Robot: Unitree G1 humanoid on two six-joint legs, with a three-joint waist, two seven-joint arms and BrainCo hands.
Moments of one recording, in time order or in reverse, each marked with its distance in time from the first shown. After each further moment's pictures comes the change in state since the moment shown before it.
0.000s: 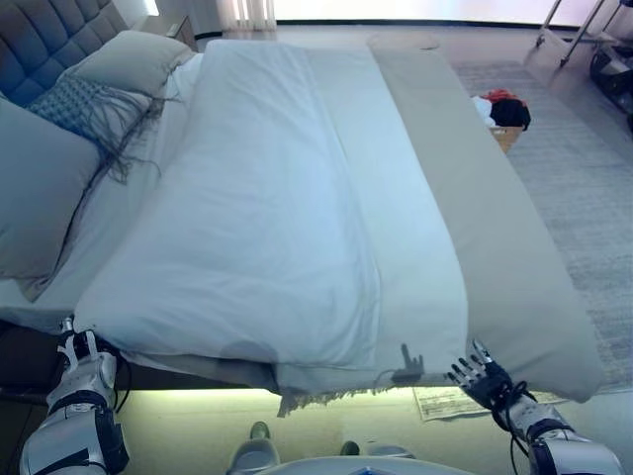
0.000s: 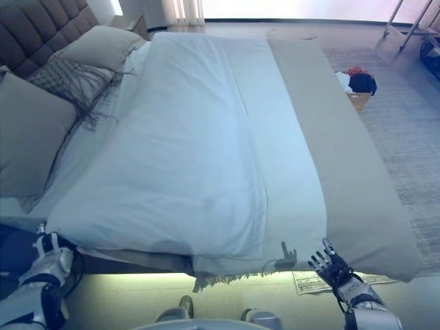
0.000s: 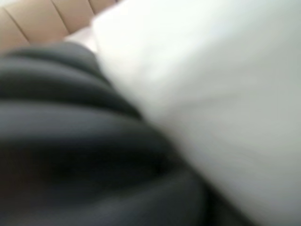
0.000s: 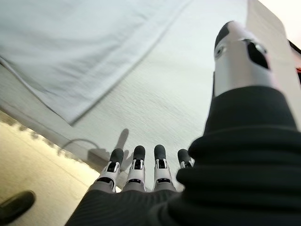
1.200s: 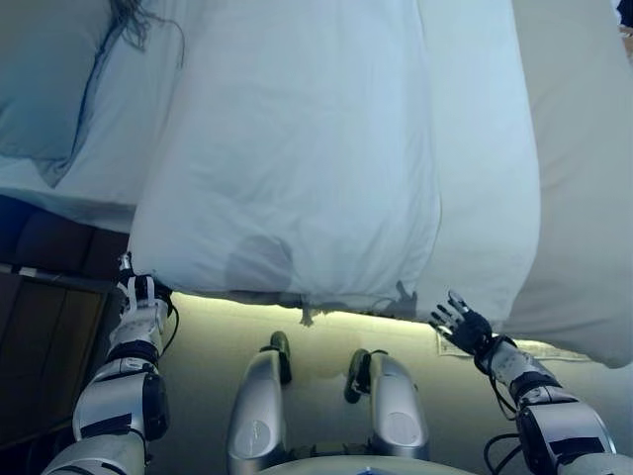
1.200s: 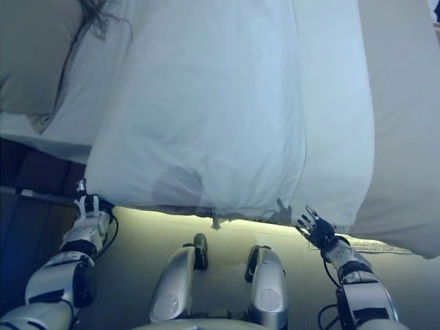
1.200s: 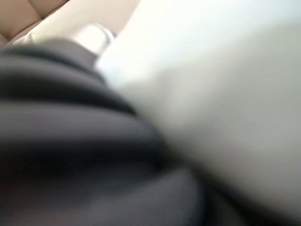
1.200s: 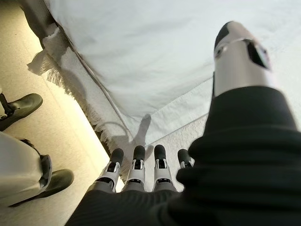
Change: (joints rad) left arm -0.185 -0.146 -0.151 -0.097 0.037 -0.173 0.007; right arm -0.199 -0.028 0.161 -0.096 0.002 -0.033 0.013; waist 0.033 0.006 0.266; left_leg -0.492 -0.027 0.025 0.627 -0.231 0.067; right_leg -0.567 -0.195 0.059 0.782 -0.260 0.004
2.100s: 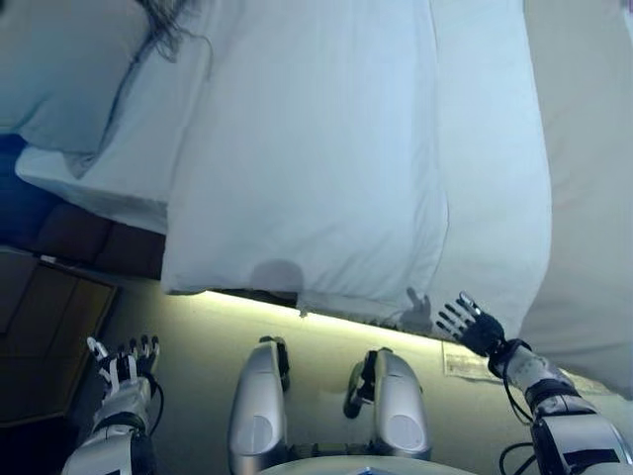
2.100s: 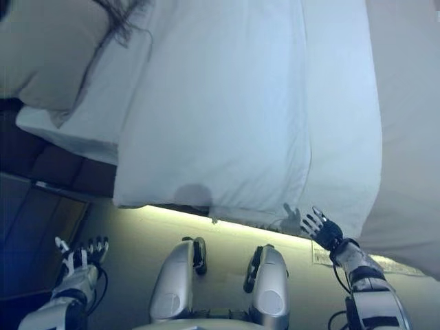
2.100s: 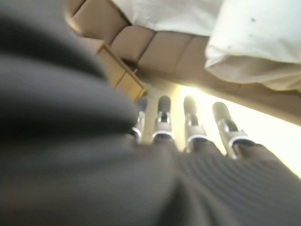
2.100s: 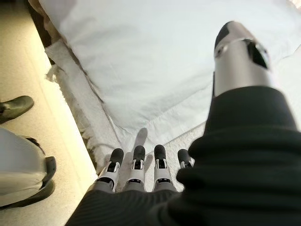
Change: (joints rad) left arm 0.338 -0.013 0.090 0.044 0.007 0.027 0.004; right arm 0.160 -0.034 -0.034 -0.071 -0.002 0.042 0.052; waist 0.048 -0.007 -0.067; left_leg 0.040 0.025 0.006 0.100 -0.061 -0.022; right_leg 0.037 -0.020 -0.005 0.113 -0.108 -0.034
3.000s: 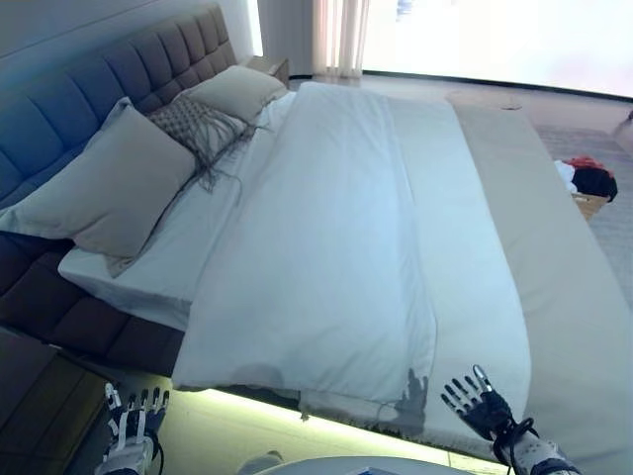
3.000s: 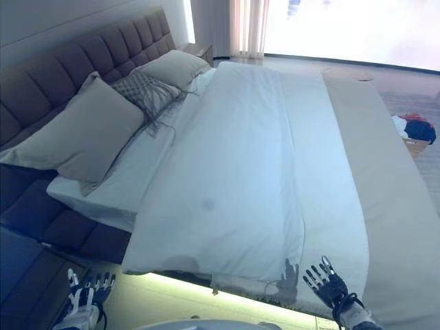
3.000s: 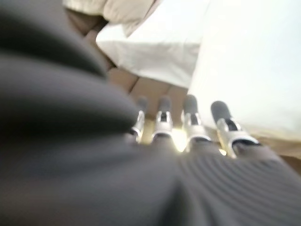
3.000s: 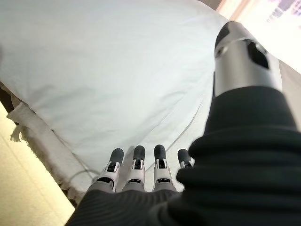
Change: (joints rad) left arm 0.169 -0.053 -0.026 -0.003 0.166 0.024 -0.090; right arm 0.254 0.114 -0.172 0.060 -0.009 -0.006 0.069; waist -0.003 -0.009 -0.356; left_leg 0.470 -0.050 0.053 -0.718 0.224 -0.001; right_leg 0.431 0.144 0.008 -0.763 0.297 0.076
